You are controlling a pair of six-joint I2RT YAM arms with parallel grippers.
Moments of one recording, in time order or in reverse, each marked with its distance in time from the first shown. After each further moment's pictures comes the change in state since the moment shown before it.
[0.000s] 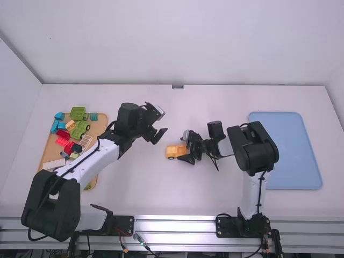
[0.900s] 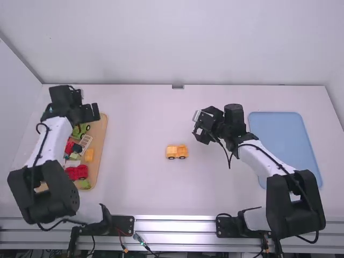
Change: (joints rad) left arm 0.647 0.149 0.415 -0.545 -0.230 -0.343; right arm -0.046 -0.630 0.000 -0.352 0.487 -0.160
